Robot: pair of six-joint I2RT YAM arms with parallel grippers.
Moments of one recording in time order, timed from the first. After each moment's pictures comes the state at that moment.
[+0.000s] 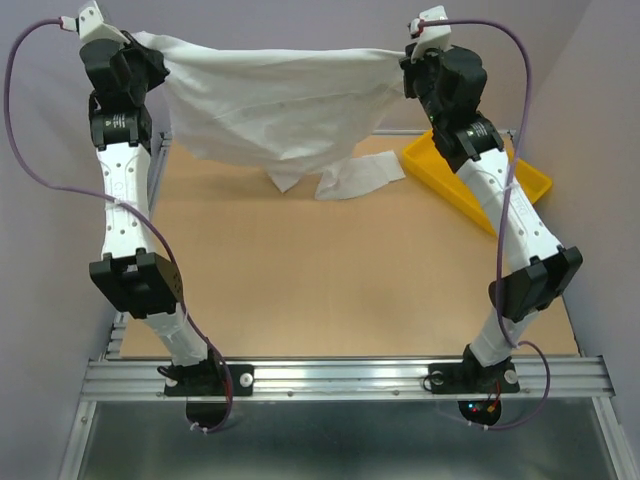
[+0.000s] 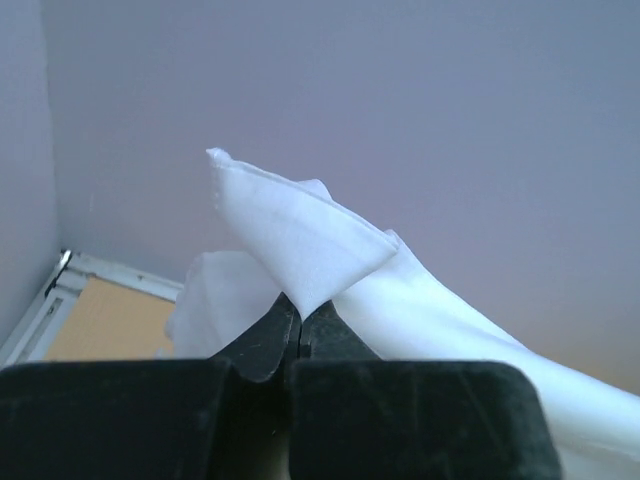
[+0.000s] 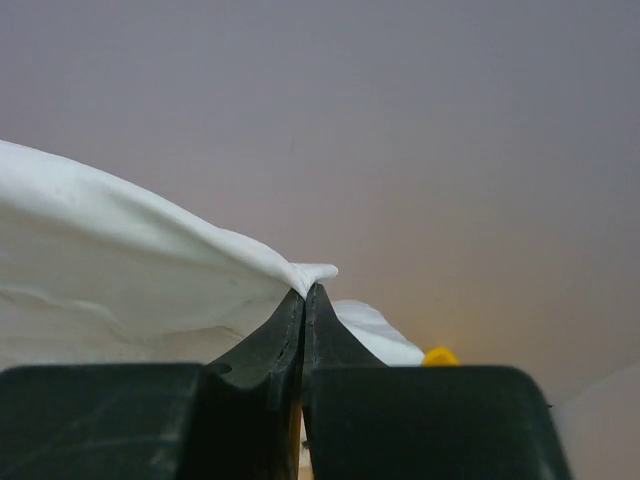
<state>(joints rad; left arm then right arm) 0.17 1.79 2.05 -0.29 0.08 -0.49 0.39 1.77 2.01 -0.17 0.21 -0.25</state>
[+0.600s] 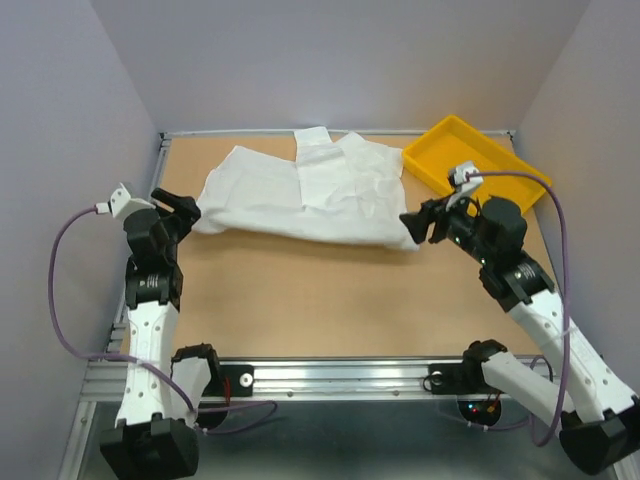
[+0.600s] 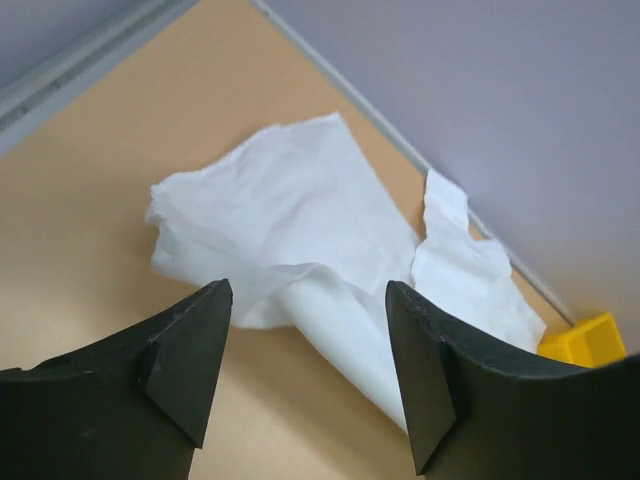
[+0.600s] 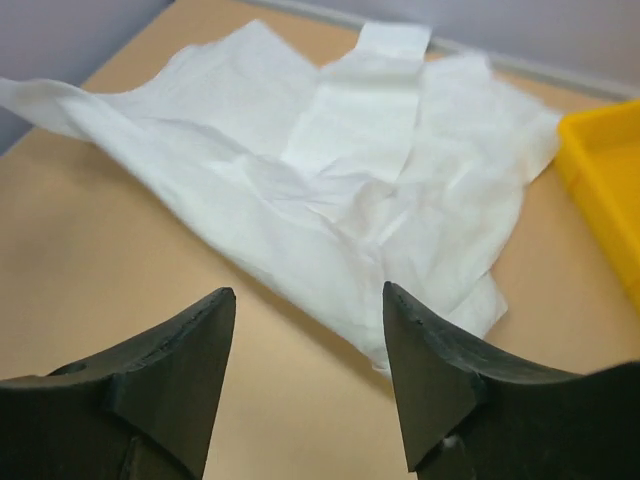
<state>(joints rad) 0.16 0.83 0.75 -0.13 -0.08 -0.67 0.39 0.94 0.97 -0.17 -0.19 0.07</state>
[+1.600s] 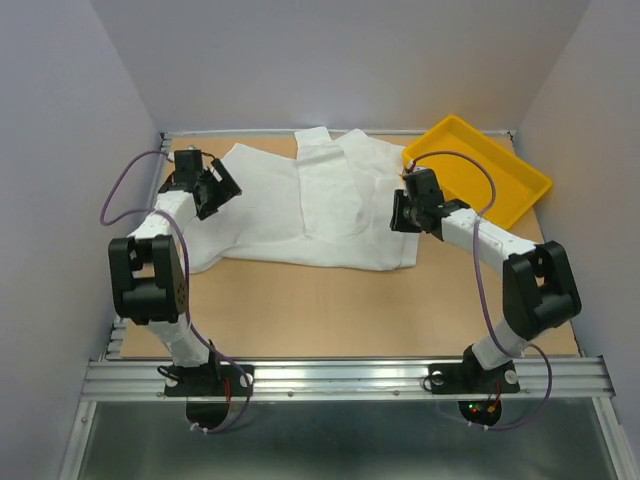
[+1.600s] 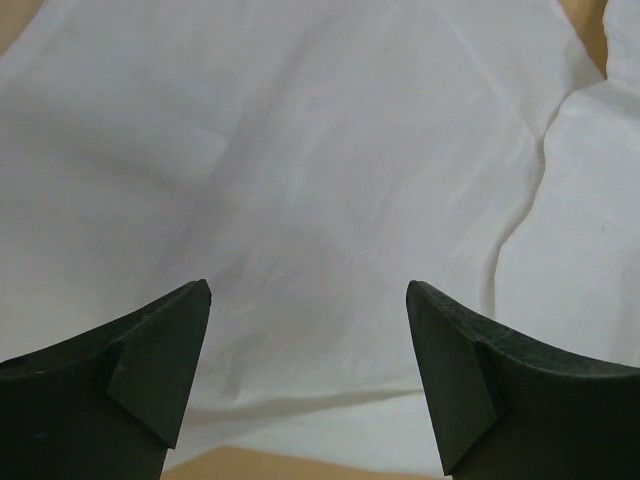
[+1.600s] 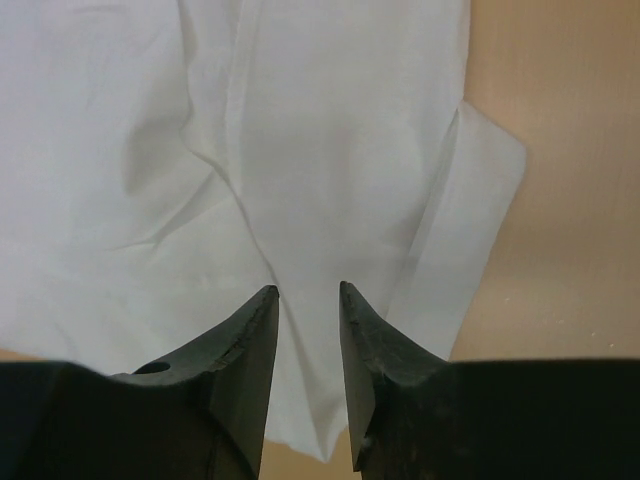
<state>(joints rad) 0.05 1.62 1.14 -0.33 0.09 -0.56 0.38 1.56 1.06 -0.32 0.09 0.39</state>
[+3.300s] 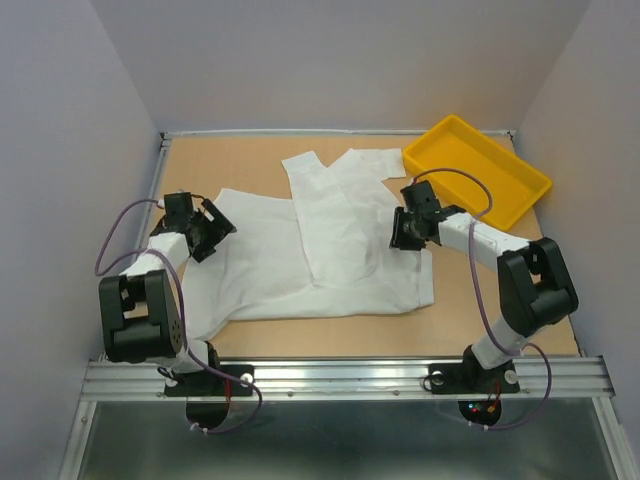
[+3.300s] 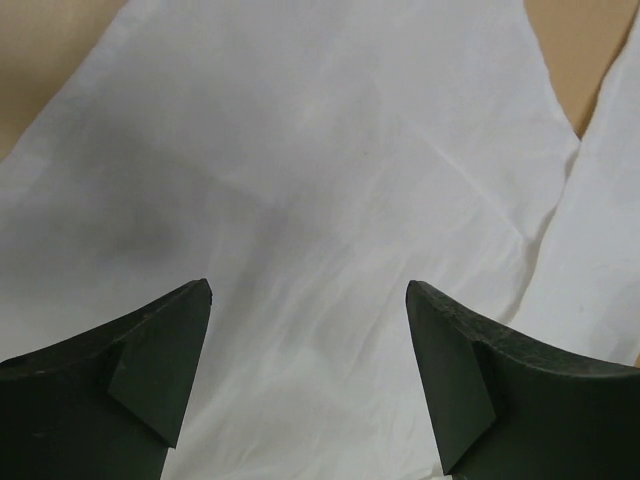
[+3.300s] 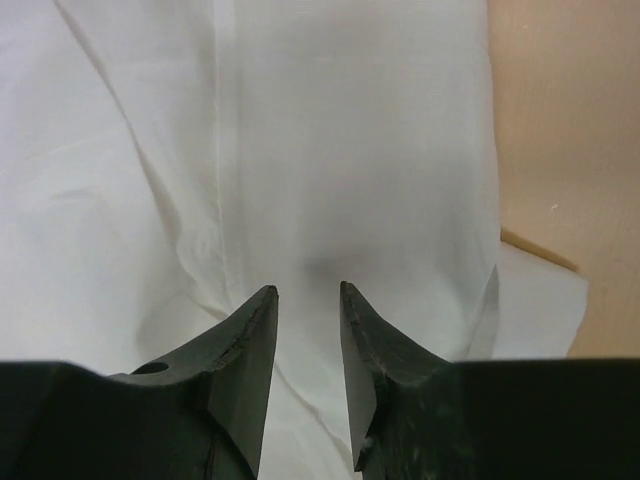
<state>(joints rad) 0.13 1.39 0.77 -0.25 0.17 -0.65 0.38 1.59 1.01 -0.42 0.03 0.49</state>
